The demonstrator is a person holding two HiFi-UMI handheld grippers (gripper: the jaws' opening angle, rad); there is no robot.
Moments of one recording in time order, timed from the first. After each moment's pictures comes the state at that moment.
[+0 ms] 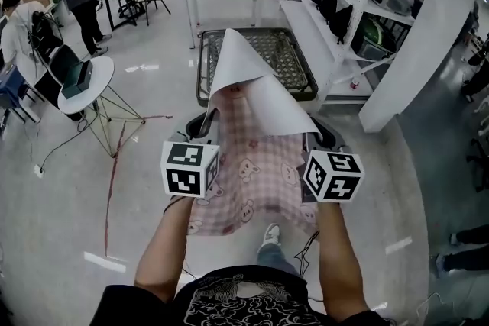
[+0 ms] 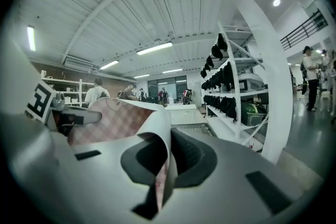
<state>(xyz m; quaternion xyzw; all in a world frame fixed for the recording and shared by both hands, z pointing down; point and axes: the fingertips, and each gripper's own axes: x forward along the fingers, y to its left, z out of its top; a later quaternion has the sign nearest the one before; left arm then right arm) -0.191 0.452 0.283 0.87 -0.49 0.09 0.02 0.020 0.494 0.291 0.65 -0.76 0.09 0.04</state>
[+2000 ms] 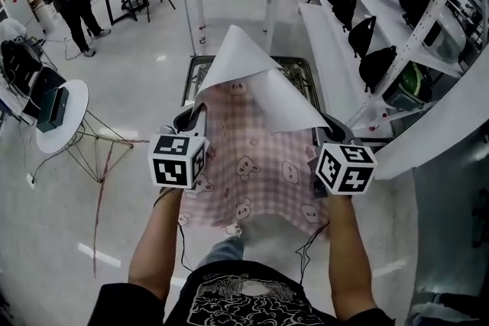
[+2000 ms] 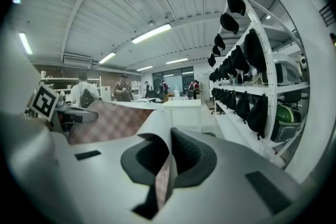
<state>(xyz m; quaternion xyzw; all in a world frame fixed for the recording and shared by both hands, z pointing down) -0.142 0.046 0.310 0.83 -0.54 0.12 0.06 0.121 0.072 0.305 0.60 -0.79 0.11 0.08</state>
